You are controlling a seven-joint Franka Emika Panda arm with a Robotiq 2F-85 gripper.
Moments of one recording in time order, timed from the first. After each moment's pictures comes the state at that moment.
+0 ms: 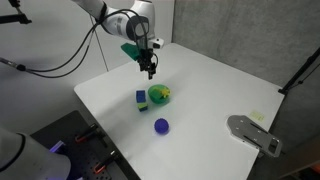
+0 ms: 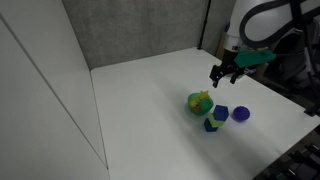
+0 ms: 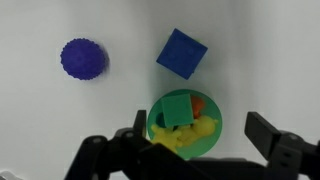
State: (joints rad) arm 0.06 0.27 0.06 -2.09 -0.04 2.28 0.36
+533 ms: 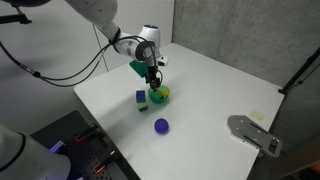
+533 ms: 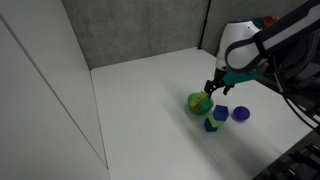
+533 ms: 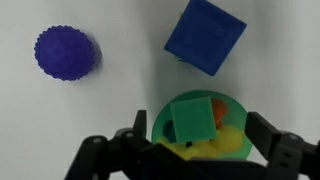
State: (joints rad) arm 0.10 0.49 0.00 -2.04 -0.04 2.44 0.36
